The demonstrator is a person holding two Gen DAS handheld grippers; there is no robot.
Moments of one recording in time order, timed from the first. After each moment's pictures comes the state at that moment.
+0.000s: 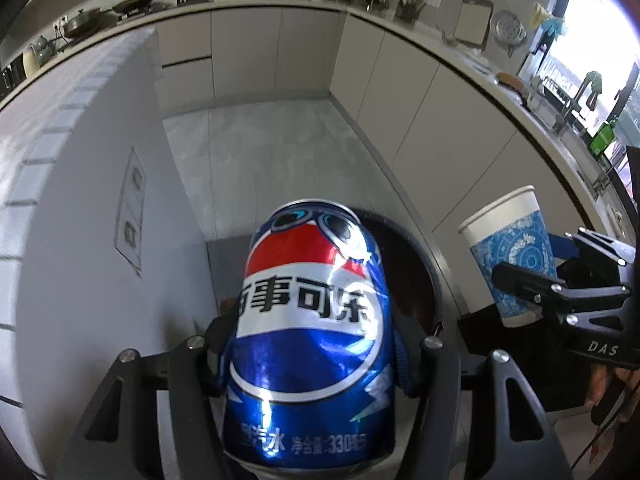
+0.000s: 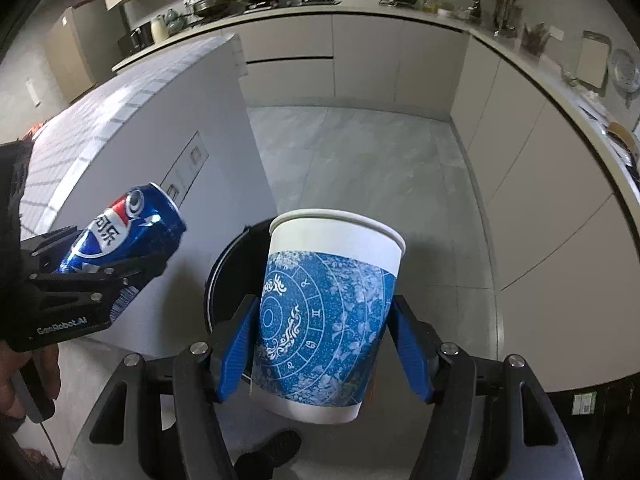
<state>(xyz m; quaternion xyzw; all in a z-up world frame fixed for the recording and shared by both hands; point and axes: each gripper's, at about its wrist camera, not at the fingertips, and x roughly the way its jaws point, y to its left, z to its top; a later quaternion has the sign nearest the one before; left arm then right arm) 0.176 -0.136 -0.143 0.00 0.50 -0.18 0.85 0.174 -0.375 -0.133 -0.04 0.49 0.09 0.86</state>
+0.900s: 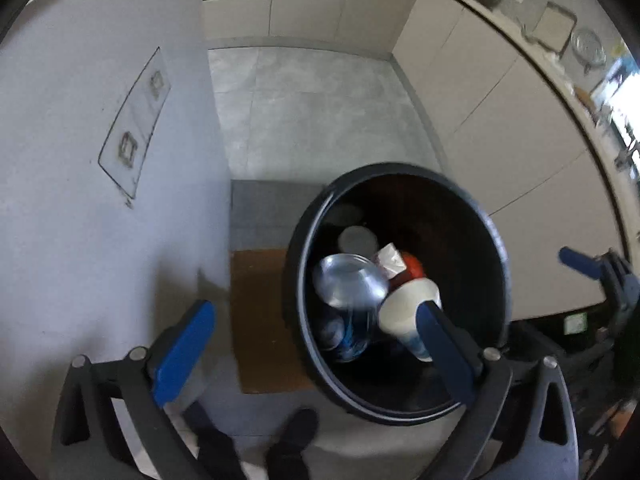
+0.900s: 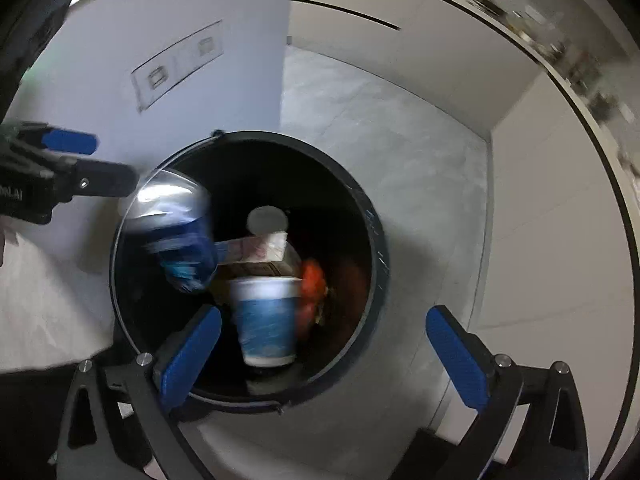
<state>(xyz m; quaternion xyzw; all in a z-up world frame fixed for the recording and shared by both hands) 0.205 -0.132 -0.215 -0.04 0.58 -0.09 0.81 0.217 -0.373 -0.240 -0.20 0.53 0.14 0.81</state>
